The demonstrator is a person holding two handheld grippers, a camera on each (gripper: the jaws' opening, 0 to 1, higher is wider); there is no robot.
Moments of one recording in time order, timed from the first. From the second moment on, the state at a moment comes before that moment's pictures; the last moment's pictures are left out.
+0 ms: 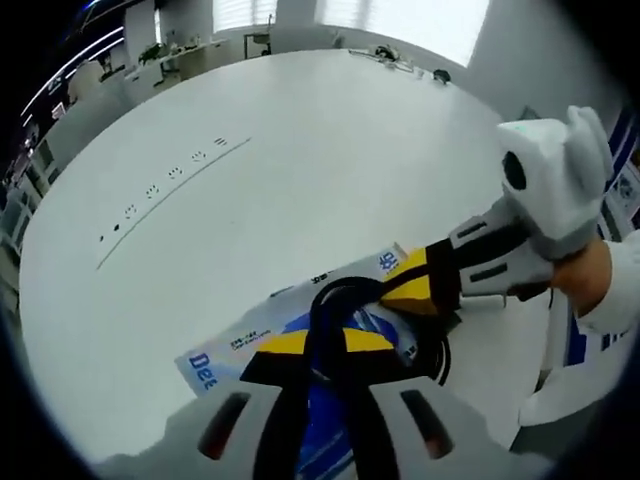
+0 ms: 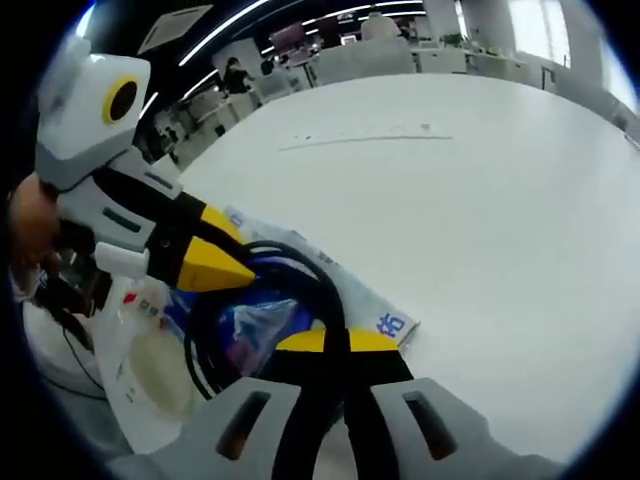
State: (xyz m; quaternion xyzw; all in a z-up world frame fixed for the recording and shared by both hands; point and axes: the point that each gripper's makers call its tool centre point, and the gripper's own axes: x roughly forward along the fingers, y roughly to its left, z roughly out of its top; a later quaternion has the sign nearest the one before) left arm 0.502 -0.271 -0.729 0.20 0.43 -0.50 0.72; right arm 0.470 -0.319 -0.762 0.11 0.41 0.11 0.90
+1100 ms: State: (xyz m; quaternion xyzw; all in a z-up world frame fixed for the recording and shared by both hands) left arm 0.490 -0.271 -0.693 0.13 0.41 -0.50 0.75; right arm 0.462 -0.321 -0.716 0.12 0.38 0.12 0.91
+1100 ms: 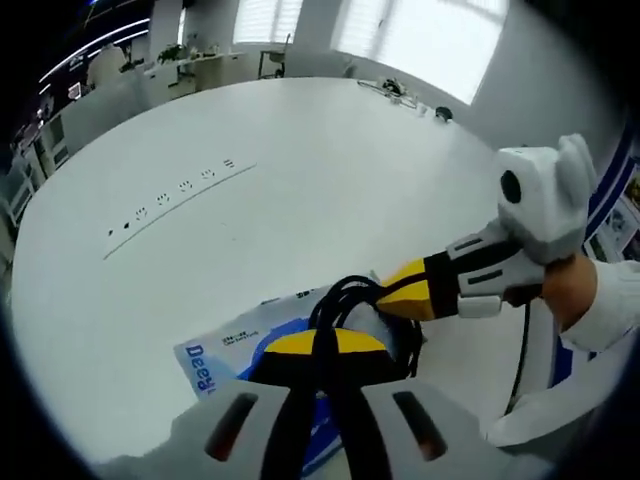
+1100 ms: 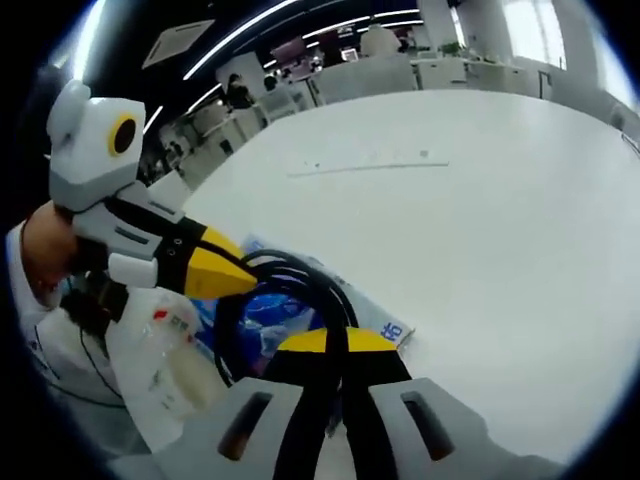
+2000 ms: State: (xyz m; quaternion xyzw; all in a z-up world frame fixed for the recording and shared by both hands) left arm 0.480 -0.297 -0.641 0.11 0.38 -0.51 0.76; right arm 0.455 -0.347 -0.663 0.10 0.36 0.13 0.92
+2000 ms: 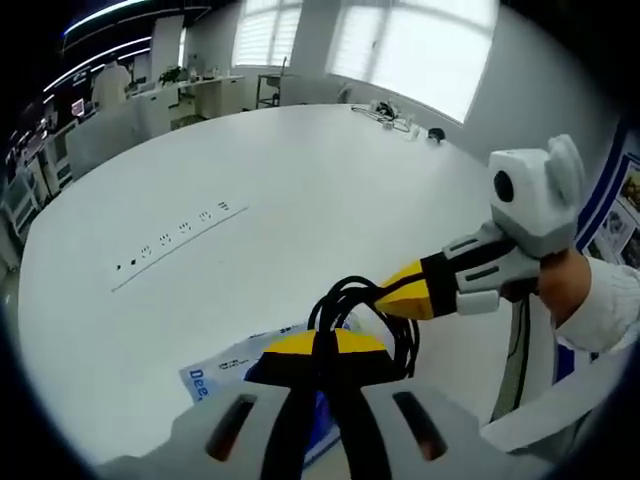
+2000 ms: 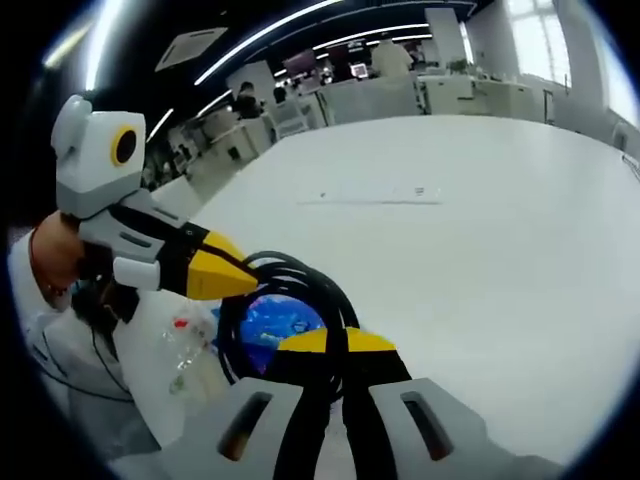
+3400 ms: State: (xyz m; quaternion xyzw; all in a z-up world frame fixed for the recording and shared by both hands) left arm 0.438 -0.424 -0.671 0.04 0.39 -0.52 0.76; right arm 0.422 -0.479 -0.684 -0.01 0.45 0.15 0.88
